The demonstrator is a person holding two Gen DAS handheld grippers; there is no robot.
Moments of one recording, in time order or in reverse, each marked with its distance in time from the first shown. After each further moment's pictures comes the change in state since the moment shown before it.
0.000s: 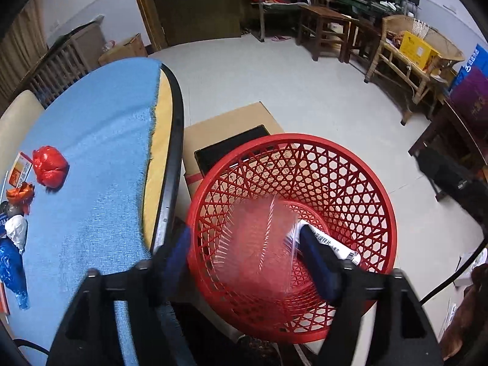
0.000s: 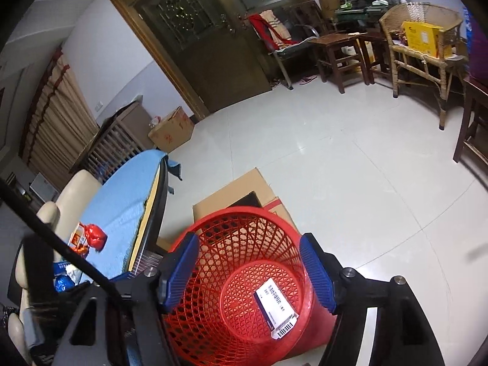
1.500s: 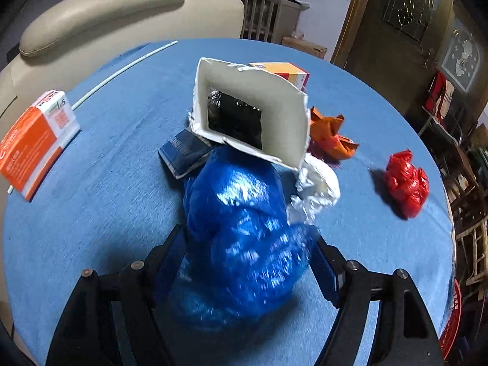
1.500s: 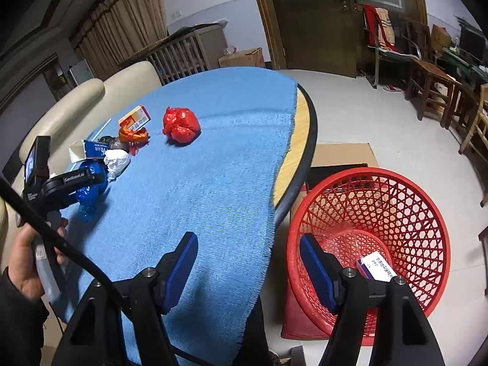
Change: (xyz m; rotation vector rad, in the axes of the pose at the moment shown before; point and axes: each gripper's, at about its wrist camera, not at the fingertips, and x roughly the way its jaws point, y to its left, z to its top) left arm -0.026 0.390 -0.116 -0.783 -0.136 0.249; right arm 0.039 0.210 -0.101 -0.471 0.224 0.095
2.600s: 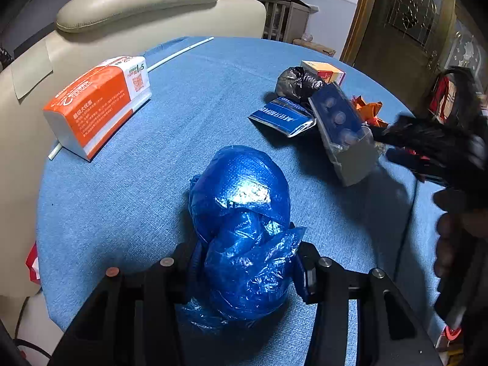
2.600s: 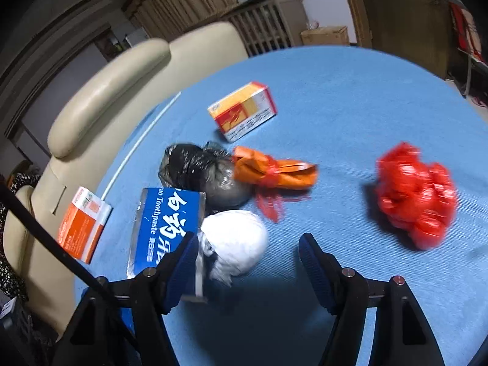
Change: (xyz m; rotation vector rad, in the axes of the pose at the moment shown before) left arm -0.047 0.092 -0.053 -0.006 -0.001 0.023; right arm 0.193 0.213 0.113 -0.151 0.157 0.310
